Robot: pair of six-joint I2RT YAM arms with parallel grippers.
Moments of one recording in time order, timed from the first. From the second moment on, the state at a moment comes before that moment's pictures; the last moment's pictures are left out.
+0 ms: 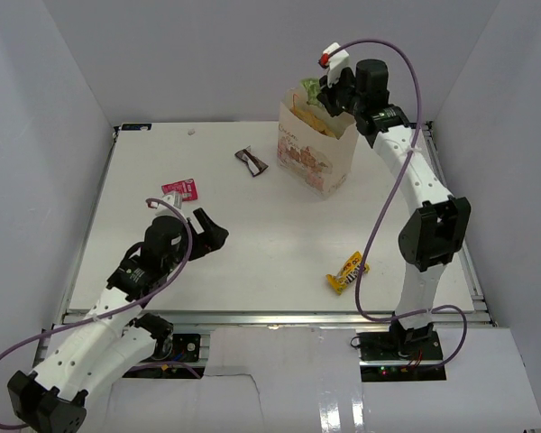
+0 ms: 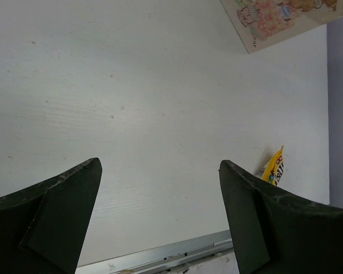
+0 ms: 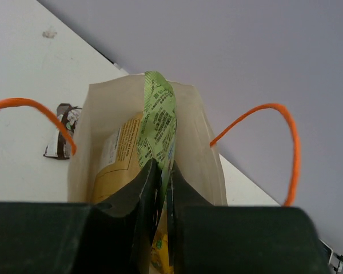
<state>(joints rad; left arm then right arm) -0.52 0.70 0.65 -0.44 -0.12 -0.74 0.31 1.91 1.98 -0.29 -0.30 -0.35</state>
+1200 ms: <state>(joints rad) 0.07 1.97 1.43 -0.67 -0.03 -1.17 0.11 1.31 1.25 -0.63 -0.89 -0.54</state>
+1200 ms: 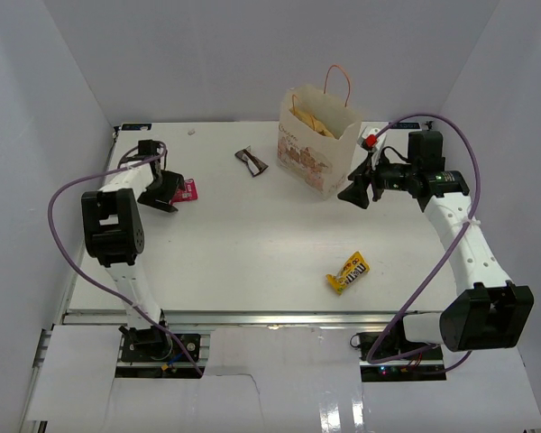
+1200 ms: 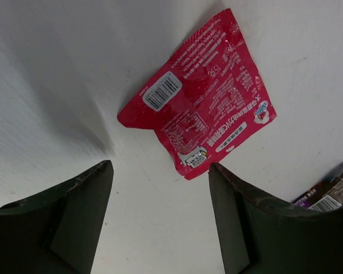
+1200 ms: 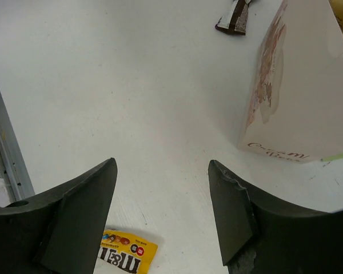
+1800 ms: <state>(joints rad) 0.08 2.14 1.63 -0.76 -0.01 -1.19 0.11 1.31 1.24 -0.71 -1.06 -0.61</state>
